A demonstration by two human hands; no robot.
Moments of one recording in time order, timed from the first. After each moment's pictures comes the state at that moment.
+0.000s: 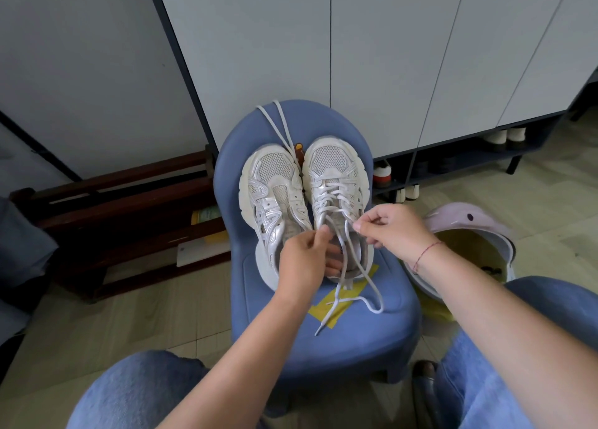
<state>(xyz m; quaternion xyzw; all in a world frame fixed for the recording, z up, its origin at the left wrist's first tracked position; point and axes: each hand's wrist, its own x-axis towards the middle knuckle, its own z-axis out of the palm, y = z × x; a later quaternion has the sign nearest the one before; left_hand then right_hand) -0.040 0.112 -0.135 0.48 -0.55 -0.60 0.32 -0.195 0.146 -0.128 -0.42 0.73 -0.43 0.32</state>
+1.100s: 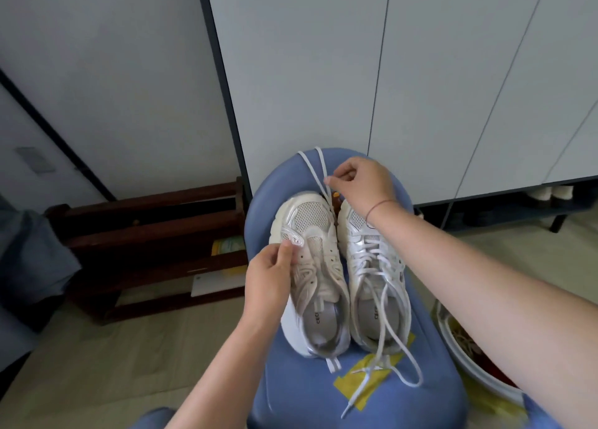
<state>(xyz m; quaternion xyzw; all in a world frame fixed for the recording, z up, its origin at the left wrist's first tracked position) 0.010 0.025 -0.129 0.54 -0.54 -0.48 0.43 -0.172 -0.020 -0.057 -0.52 0.72 -0.45 0.13</state>
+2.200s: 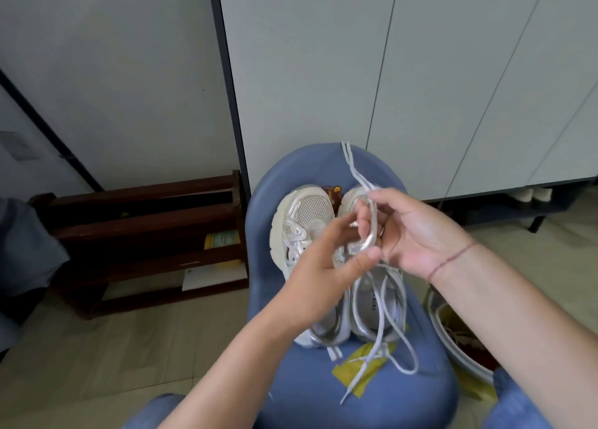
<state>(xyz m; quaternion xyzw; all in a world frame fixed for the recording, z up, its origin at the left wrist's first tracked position) -0.004 0.058 -0.091 0.23 -0.70 -0.59 0.32 -0.140 0.093 -0.021 -0.17 0.41 -0.63 0.63</state>
